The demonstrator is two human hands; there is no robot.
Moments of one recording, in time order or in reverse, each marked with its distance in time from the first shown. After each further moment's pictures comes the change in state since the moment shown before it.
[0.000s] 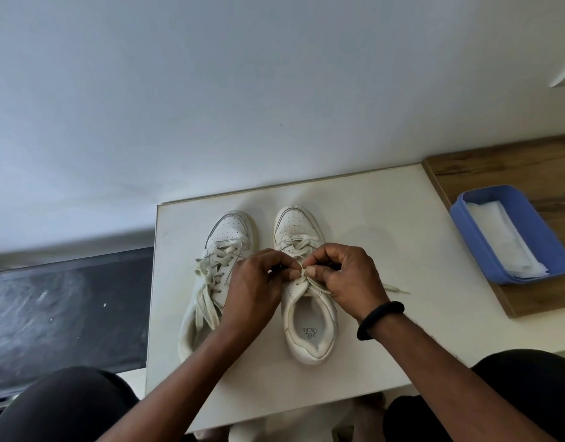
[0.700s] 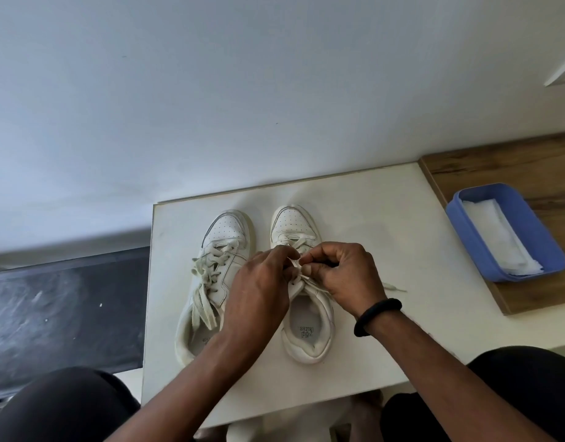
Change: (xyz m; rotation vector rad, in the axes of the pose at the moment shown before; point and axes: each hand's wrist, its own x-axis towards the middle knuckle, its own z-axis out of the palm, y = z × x) left_hand -0.009 0.012 0.004 0.249 0.074 0.218; right_hand 0.000 -0.003 -0.001 -0.007 0.017 0.017
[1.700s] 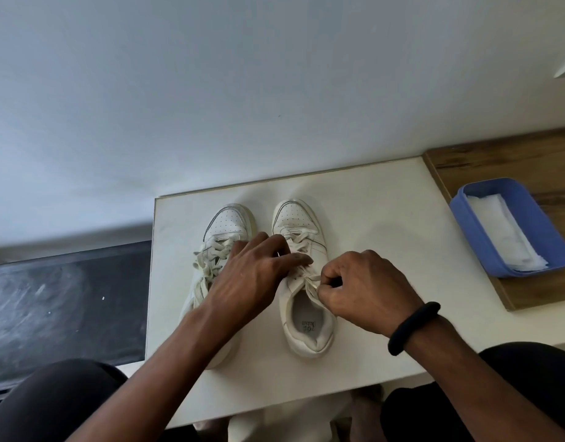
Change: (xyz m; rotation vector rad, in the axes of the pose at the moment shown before) left_hand 0.013 -0.030 -0.013 0.280 -0.188 0.338; right_hand -0.034 -0.040 -0.029 -0.697 -0.240 -0.037
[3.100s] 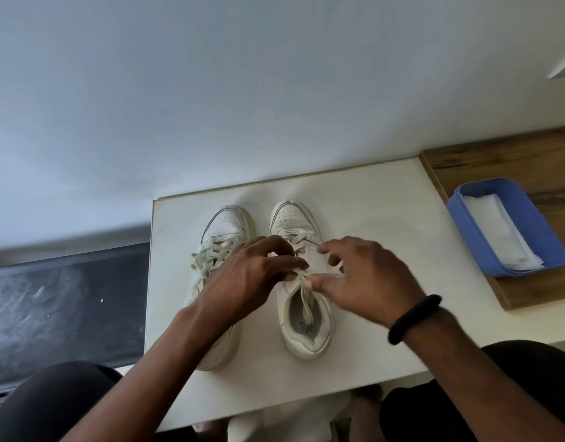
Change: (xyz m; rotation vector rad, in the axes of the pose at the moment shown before) left_hand 0.003 -0.010 -0.004 -0.203 -0.043 0.085; right_hand 0.008 0.006 -0.006 -0.032 0.038 -0.018
